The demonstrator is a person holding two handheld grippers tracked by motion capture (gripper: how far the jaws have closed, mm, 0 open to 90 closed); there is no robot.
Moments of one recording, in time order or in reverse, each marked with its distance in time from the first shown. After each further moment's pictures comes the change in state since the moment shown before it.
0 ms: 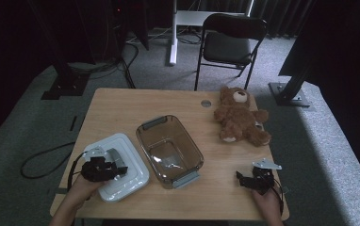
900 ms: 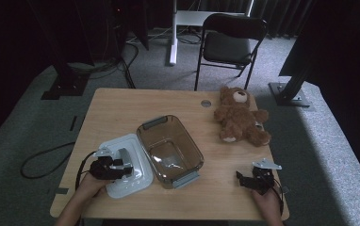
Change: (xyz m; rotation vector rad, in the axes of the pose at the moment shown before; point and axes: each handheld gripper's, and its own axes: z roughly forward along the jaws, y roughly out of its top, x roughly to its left) left arm 0.019 -0.011 0.028 -0.019 0.059 -0.005; right arm 0.000 0.000 0.000 0.000 0.000 0.000
